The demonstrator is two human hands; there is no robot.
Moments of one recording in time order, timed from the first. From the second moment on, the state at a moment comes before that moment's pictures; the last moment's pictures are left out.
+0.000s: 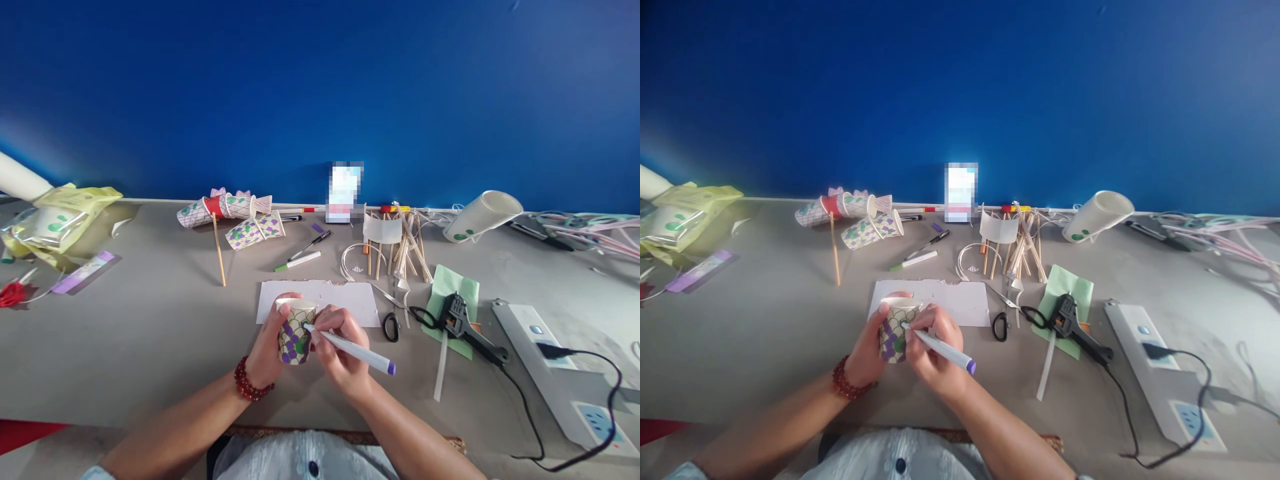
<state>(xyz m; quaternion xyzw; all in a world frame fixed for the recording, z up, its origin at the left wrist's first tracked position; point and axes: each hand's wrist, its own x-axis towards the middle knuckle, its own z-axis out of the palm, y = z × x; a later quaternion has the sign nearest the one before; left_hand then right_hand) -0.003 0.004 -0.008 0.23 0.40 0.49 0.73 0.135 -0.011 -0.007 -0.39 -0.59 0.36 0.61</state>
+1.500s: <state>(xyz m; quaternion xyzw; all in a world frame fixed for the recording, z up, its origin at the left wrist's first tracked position) -0.002 0.004 -0.005 0.22 0.40 0.49 0.74 0.135 -0.011 -0.013 -0.40 -0.55 0.39 0.62</state>
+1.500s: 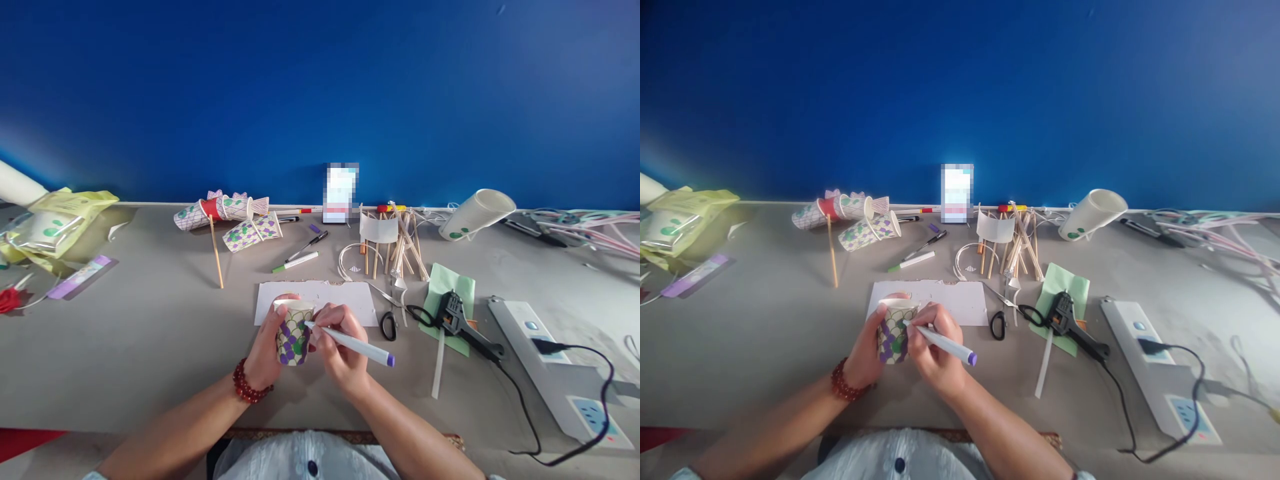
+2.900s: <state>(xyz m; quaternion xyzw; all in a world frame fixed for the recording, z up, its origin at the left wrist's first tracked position) -0.007 0.005 -0.016 0.19 0.39 0.47 0.77 0.137 -0.006 -0.011 -0.37 -0.54 0.39 0.65</state>
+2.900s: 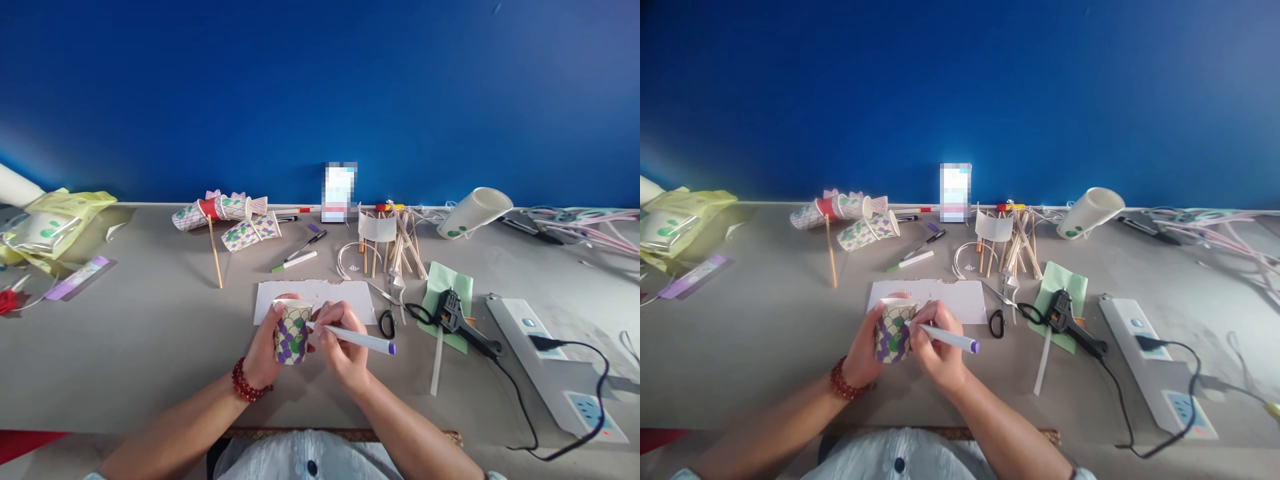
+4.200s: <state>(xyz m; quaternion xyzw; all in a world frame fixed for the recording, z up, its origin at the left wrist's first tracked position) -0.001 0.007 -0.003 0.16 0.38 0.48 0.78 0.135 -0.008 -0.012 -0.37 -0.57 0.38 0.62</state>
